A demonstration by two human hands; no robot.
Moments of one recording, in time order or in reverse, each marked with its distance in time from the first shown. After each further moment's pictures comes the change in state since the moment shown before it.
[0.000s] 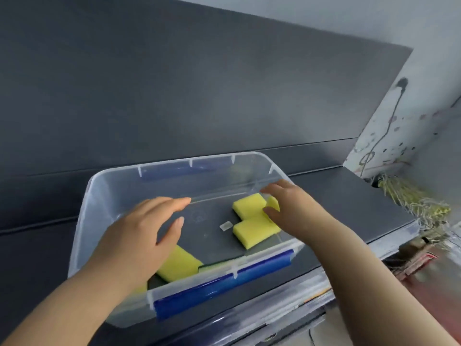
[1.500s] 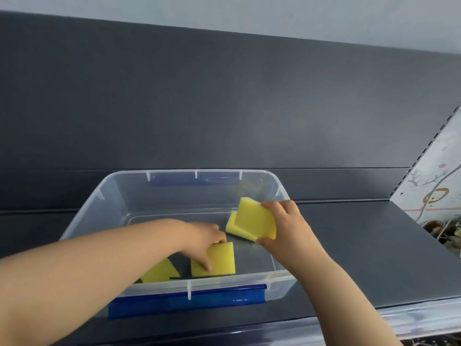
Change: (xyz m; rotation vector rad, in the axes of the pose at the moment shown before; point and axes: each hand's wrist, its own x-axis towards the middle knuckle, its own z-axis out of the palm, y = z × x) left_hand 0.097 0.011 0.134 0.403 -1.043 -0.079; right_hand 0.018 0.064 0.021 0.226 0.031 -0.129
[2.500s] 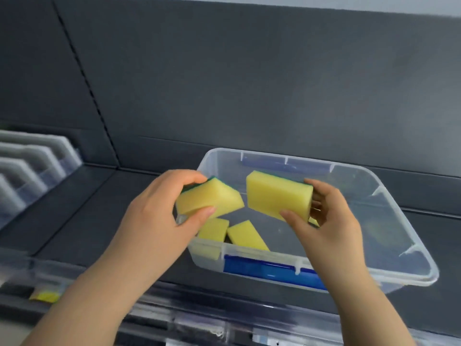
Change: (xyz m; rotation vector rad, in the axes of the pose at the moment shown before) left_hand -0.261 -0.002 0.037 -0.450 1.330 -0.376; right_hand -0.031 -0.138 0.035 0.672 0.251 -0.131
